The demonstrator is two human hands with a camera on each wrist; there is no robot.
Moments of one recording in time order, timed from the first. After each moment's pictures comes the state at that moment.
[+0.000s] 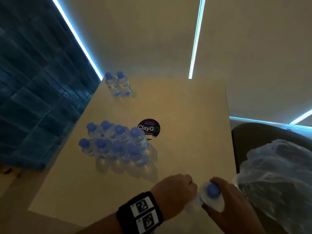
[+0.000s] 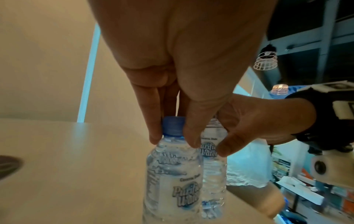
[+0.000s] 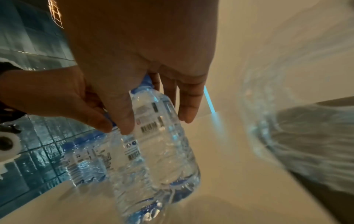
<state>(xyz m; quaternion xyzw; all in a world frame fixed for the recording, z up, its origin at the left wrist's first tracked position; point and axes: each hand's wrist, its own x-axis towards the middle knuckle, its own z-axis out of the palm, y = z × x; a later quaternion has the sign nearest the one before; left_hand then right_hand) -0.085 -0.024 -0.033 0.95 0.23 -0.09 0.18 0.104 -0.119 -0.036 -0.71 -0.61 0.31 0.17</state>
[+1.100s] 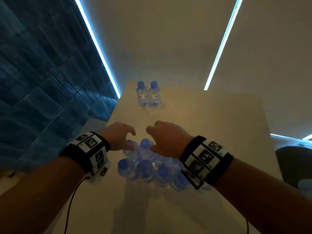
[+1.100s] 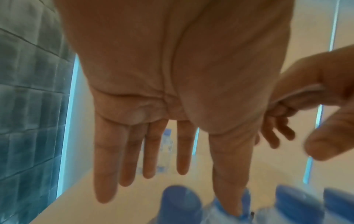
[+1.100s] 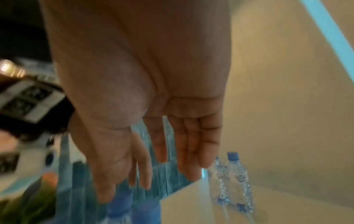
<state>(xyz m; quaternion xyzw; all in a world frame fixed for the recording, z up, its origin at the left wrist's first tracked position) -0.353 0.222 0.037 0.79 0.56 -0.15 0.19 -0.157 0.182 0.054 -0.51 -0.84 0.16 -0.03</state>
